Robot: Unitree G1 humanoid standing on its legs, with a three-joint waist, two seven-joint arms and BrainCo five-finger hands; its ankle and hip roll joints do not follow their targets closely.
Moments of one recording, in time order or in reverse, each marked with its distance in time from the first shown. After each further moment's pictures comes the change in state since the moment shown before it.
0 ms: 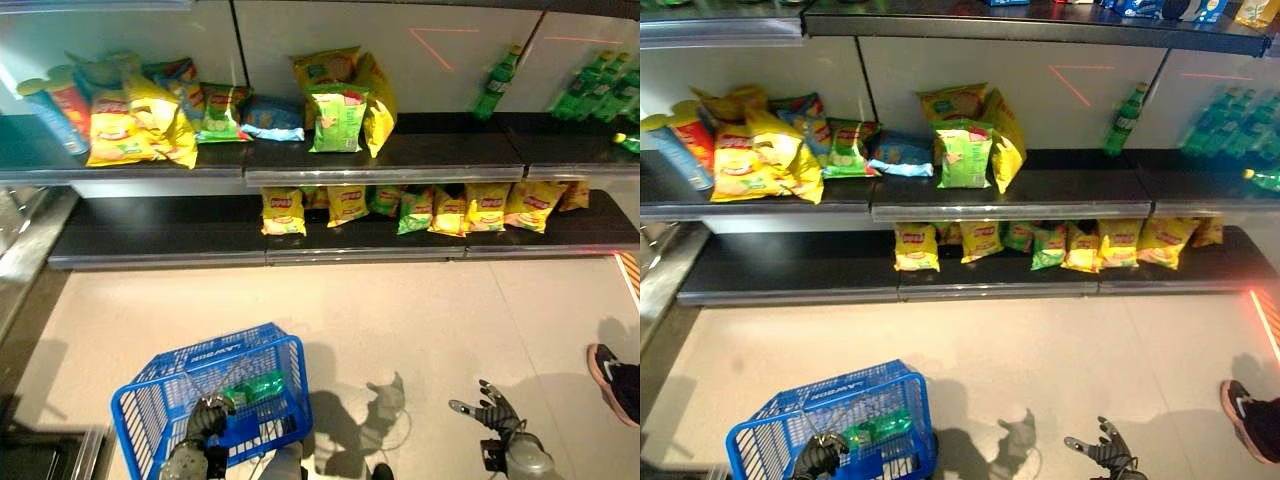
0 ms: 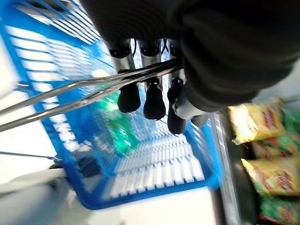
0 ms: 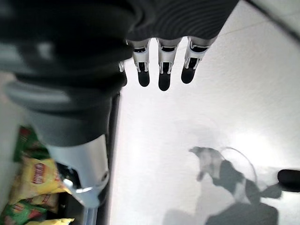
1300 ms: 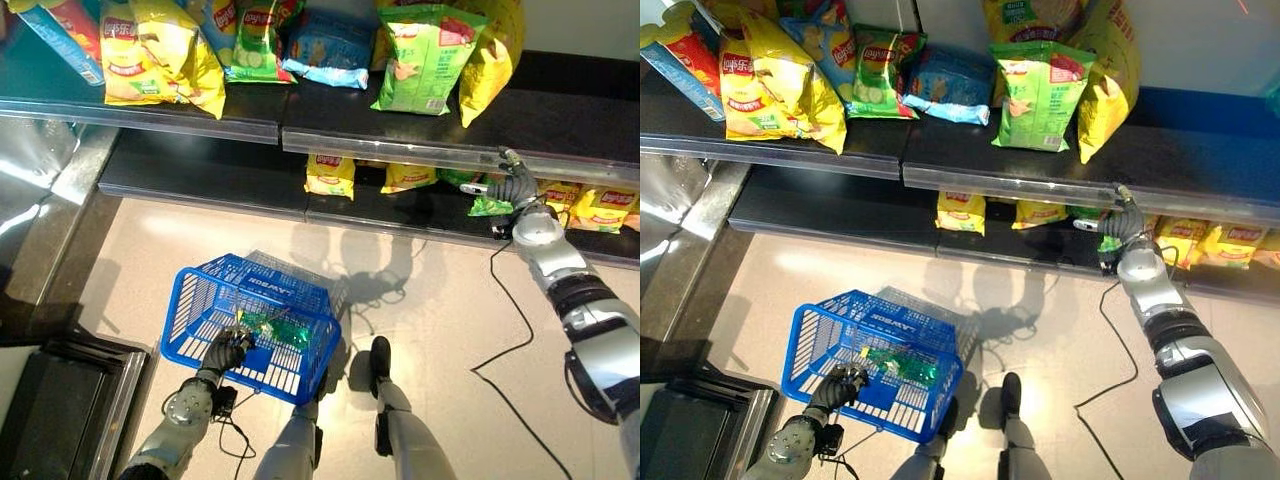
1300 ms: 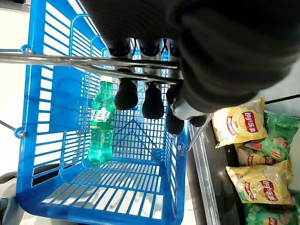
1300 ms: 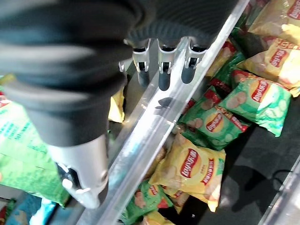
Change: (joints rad) left arm -0.121 0.136 -0.168 -0.223 -0.090 -0.047 -0.047; right arm -0.999 -0.377 0.198 0.166 0.059 0.006 -0.108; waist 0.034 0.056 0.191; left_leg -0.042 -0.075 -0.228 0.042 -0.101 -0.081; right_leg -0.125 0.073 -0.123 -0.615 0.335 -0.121
